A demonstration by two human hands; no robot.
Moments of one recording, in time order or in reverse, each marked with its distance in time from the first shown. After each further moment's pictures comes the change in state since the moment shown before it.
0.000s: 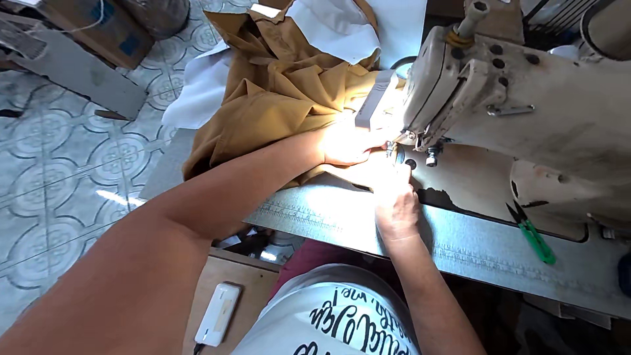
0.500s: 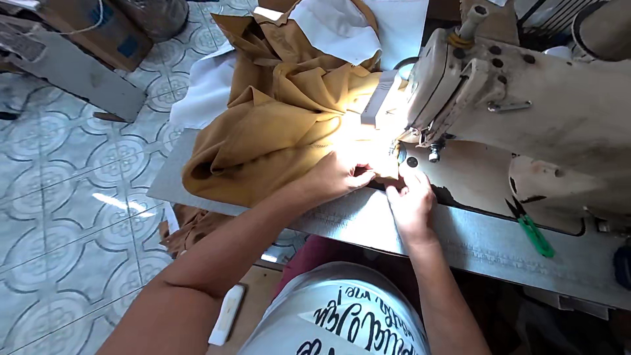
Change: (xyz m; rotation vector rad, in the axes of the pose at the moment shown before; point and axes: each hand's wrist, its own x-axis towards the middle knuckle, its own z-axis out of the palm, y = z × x) left_hand -0.041 0.078 -0.001 -0.486 0.245 -0.507; right_hand -0.005 0.029 -0.006 0.307 0.116 0.002
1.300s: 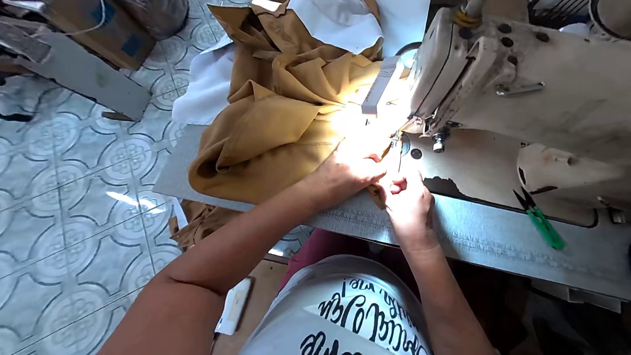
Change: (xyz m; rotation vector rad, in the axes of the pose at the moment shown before) left_hand -0.008 0.007 0.006 0.492 0.027 0.401; right_hand -0.013 -0.032 -0.010 0.015 -0.119 0.203
